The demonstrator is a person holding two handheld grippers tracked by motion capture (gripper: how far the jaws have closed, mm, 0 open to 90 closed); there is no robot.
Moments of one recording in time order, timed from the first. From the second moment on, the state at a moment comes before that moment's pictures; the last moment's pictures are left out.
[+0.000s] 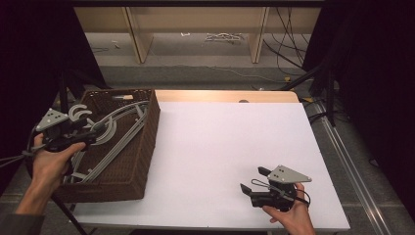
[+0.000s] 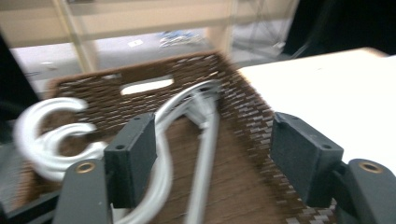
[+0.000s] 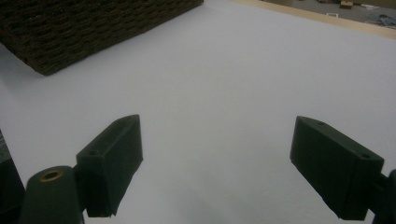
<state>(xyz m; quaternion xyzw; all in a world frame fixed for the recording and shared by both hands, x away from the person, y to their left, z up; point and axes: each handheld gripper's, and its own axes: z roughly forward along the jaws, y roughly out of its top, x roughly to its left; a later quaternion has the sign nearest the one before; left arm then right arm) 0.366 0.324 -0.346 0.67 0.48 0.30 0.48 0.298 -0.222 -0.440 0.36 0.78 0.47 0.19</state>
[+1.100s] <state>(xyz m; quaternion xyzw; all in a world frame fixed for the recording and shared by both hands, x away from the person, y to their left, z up) 0.304 0.192 -0.386 0.70 0.33 0.24 0.58 0.297 -0.216 -0.437 0.35 0.78 0.48 0.18</state>
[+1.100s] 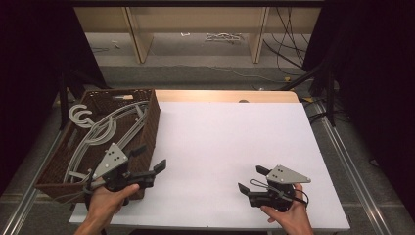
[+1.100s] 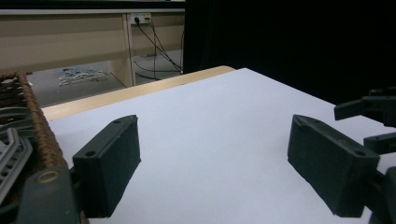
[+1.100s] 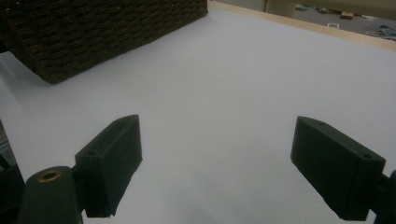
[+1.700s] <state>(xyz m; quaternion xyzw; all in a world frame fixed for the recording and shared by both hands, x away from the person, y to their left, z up) 0.280 0.182 -0.433 0.72 0.30 0.23 0.59 0.280 -0.210 -0.433 0.35 0.76 0.51 0.18</state>
